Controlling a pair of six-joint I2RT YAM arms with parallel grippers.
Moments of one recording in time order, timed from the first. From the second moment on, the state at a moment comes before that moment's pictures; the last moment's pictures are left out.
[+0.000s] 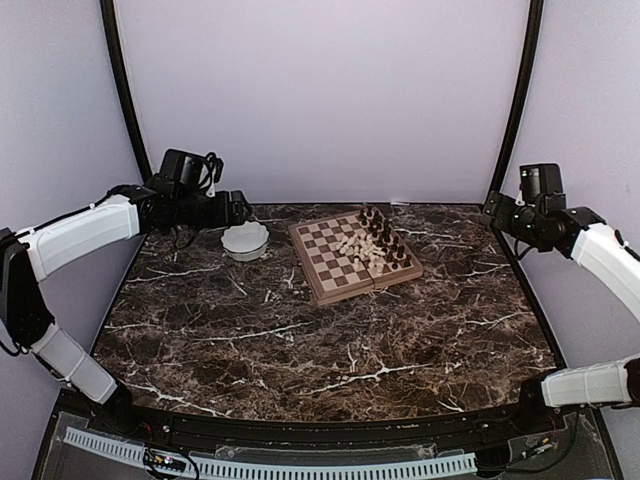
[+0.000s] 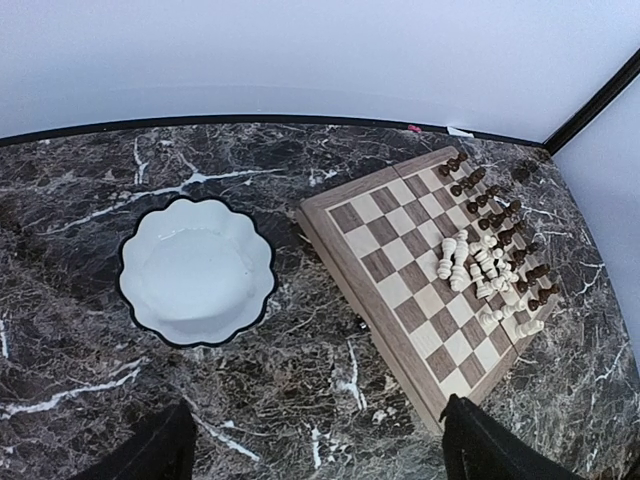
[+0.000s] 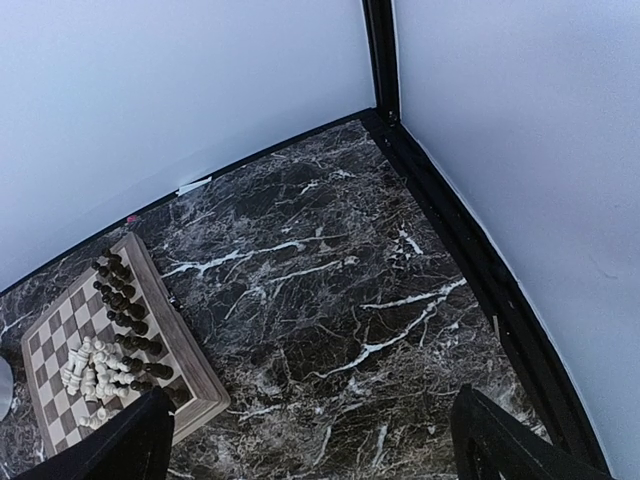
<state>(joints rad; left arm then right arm) -0.45 1.49 1.25 -0.38 -0.02 -0.37 0.20 1.12 1.03 -0.51 0.32 0.47</state>
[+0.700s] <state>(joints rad) -0.45 1.99 1.71 -0.30 0.21 -0.44 0.19 0.92 0.76 -0.46 -0.11 0.42</state>
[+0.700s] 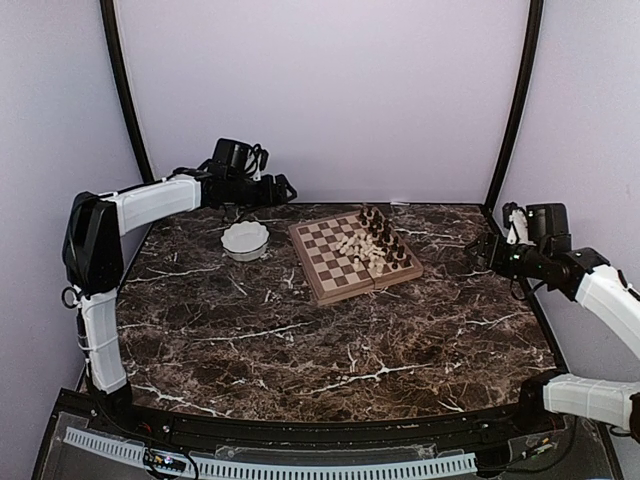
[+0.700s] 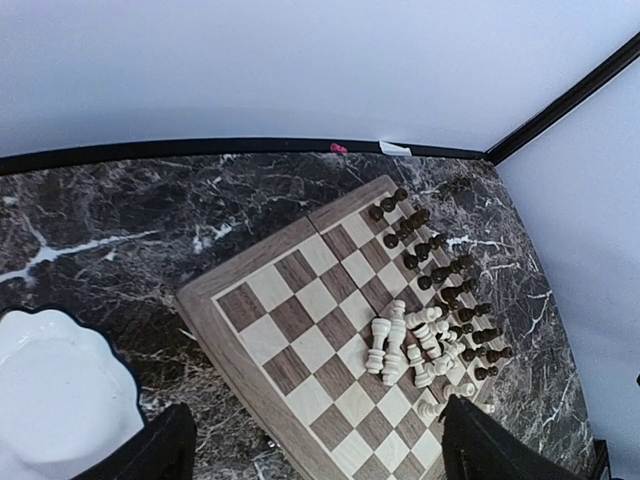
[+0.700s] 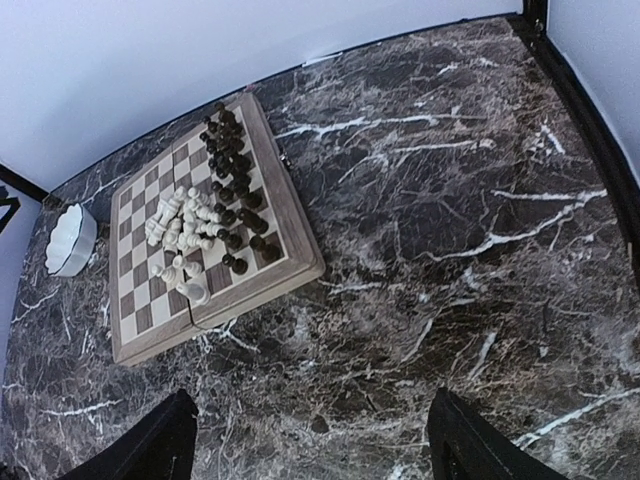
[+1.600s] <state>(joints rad) -0.44 2.64 2.34 -0.25 0.30 -0.57 0.22 0.94 0.65 -0.54 -0.29 0.45</state>
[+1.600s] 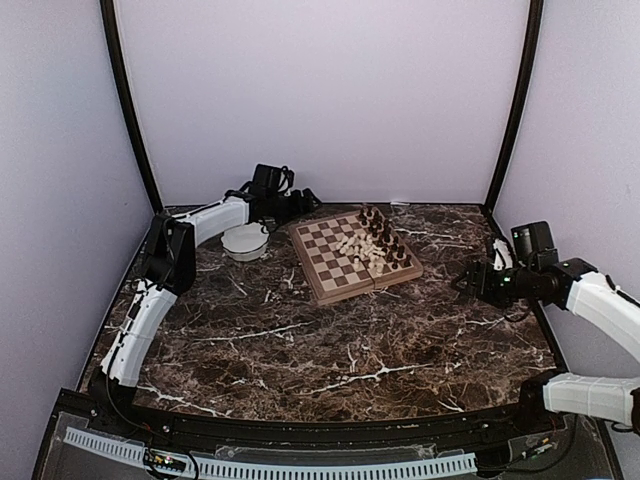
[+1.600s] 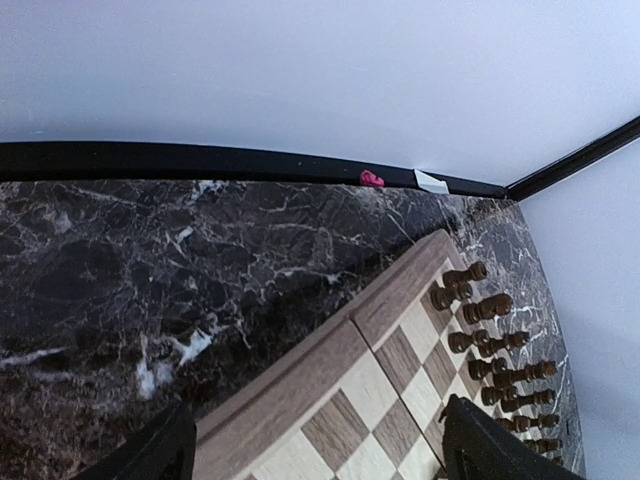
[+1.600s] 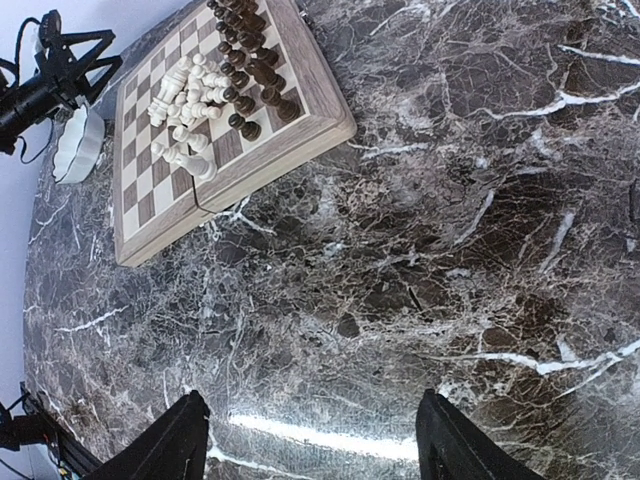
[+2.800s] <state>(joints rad) -0.50 2.63 2.22 -0.31 0.49 -0.55 0.23 1.21 0.62 -0.19 -0.26 0.44</state>
